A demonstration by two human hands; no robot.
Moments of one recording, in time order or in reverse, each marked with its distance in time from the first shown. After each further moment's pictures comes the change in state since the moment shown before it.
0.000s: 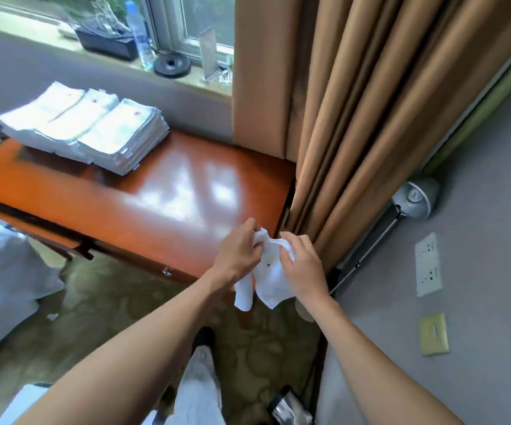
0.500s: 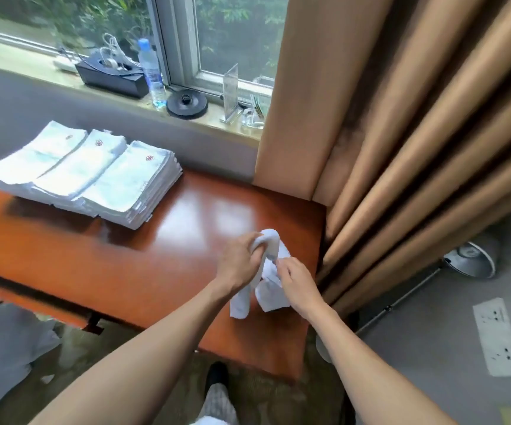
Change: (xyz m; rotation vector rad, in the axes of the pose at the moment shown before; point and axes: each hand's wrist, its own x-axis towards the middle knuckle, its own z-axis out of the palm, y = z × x) left_hand 0.150 -0.109 -0.107 -0.208 0.044 -0.060; right_hand 0.170 -0.076 0.118 0.038 -0.218 0.178
